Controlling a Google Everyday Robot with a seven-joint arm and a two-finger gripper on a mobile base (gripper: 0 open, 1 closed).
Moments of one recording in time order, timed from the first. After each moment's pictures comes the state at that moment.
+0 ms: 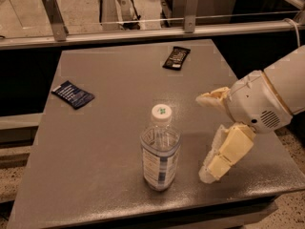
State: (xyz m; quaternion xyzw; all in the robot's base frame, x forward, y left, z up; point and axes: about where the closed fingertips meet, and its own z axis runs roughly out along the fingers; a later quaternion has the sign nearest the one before) arm 0.376 -0.099 0.904 -0.58 0.73 0.26 0.25
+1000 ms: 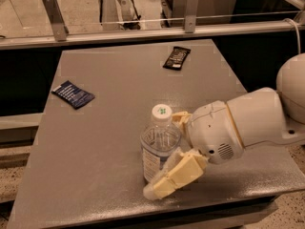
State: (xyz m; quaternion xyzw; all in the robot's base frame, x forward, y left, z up) arm 0.344 -0.012 0.893 -0.55 0.67 0.38 0.33
